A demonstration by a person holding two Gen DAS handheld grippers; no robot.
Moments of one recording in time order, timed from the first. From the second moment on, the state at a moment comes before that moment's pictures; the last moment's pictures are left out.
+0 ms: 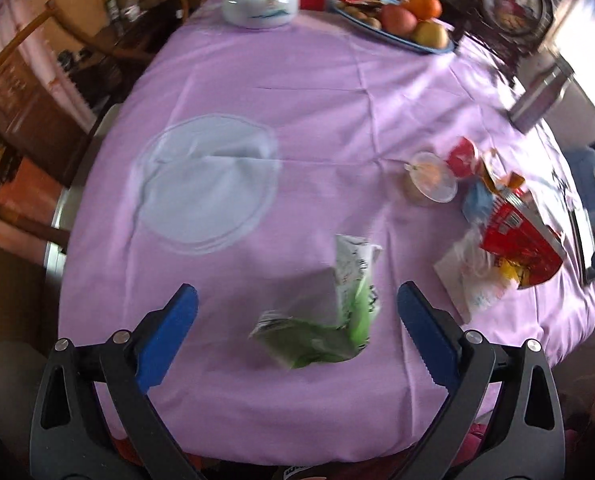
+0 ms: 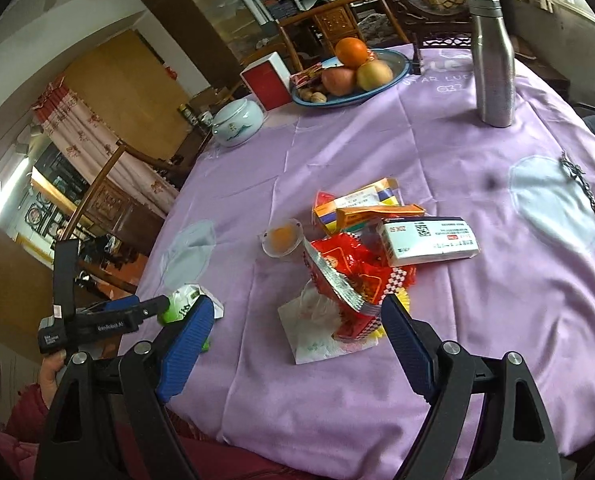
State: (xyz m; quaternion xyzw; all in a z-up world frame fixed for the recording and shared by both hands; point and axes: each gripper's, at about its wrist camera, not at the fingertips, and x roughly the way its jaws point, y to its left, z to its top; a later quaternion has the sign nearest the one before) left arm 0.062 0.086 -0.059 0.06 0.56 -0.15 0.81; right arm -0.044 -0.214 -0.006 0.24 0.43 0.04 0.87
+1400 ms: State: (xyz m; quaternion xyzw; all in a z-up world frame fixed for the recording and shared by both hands) left arm 0.072 0.092 -0.054 -0.01 0.56 -0.20 0.81; right arm -0.041 -0.218 -0.024 0.22 0.45 -0.02 0.87
